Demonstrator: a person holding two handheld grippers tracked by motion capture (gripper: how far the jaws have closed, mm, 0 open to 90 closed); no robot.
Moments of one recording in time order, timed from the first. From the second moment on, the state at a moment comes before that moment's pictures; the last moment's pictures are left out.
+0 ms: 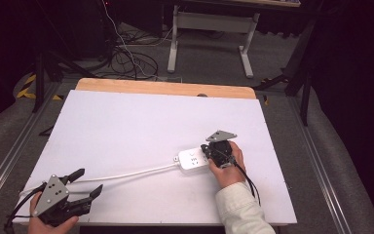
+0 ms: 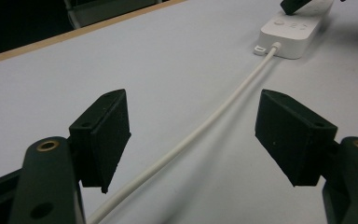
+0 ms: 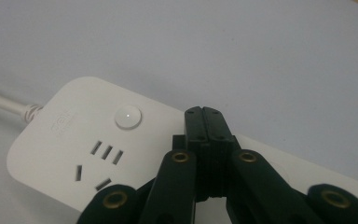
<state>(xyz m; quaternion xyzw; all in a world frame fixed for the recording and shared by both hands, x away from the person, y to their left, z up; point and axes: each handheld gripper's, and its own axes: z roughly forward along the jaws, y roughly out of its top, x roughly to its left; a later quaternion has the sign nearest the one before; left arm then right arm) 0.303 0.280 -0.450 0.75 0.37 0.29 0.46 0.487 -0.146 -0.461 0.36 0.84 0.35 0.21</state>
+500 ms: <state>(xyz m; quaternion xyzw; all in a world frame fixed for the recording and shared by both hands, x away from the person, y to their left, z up) 0.302 0.281 -0.450 0.76 0.37 0.29 0.46 0.486 -0.141 -0.464 0.35 0.84 0.35 0.22</state>
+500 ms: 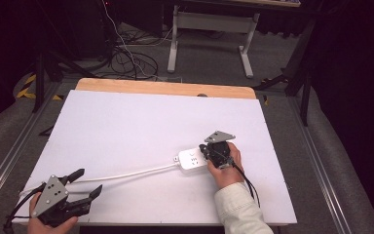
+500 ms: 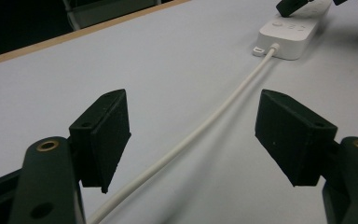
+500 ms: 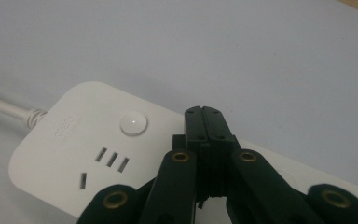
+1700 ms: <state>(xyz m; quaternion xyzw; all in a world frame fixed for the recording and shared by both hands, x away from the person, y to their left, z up) 0.305 0.281 -0.450 0.76 0.37 0.29 0.46 0.463 -0.148 -0.431 0.33 0.81 0.42 0.25</state>
